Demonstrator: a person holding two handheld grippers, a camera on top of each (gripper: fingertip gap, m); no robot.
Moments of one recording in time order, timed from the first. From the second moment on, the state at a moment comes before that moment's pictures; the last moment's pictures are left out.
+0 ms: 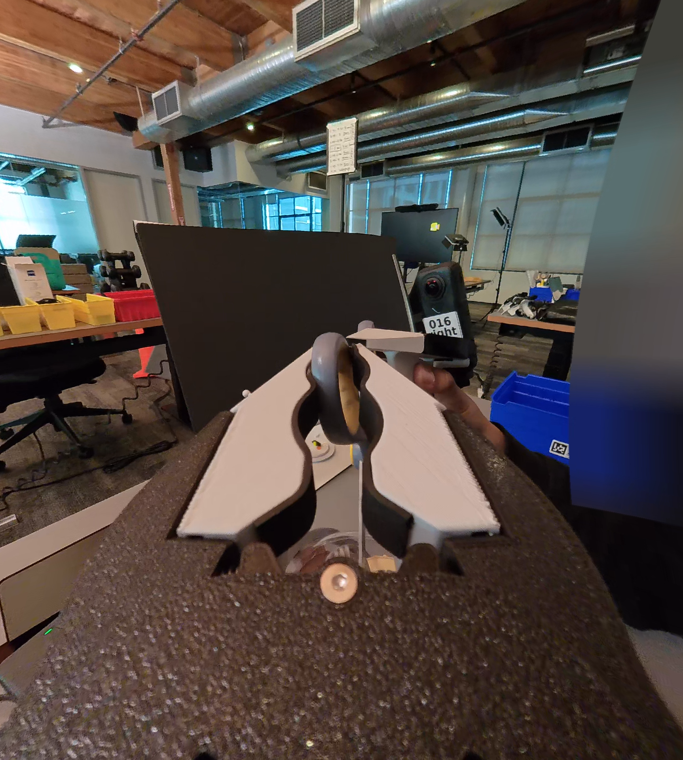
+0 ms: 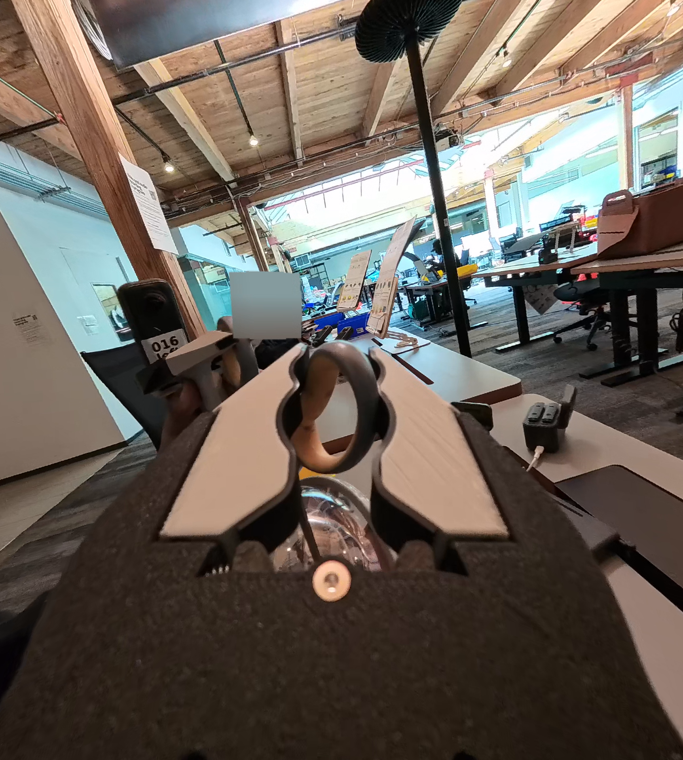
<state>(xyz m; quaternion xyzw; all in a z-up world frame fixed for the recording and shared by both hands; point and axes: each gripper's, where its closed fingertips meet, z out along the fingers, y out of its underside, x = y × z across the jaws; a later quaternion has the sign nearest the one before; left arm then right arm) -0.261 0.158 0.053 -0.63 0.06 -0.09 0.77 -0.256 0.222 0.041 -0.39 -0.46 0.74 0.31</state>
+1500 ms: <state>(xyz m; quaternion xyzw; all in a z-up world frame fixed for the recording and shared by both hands) -0.248 0.147 0.063 -0.58 0.14 -0.04 0.80 -0.241 0.200 0.056 -0.32 -0.46 0.77 0.32</state>
